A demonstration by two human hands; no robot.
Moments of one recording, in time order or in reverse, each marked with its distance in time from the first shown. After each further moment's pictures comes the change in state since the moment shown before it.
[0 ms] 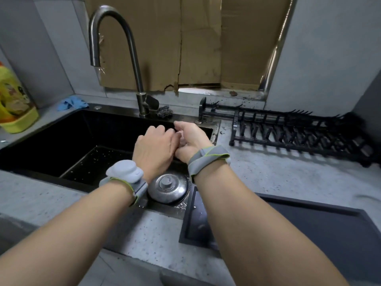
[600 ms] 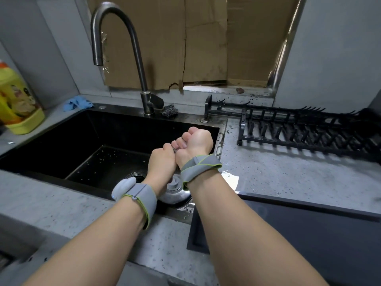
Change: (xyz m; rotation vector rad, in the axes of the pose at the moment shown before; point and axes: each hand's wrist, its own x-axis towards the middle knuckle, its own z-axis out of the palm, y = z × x) left_hand -0.013 0.007 0.017 -0.658 -0.121 -0.645; right_hand -0.002 0.020 0.013 0.364 0.134 -0.135
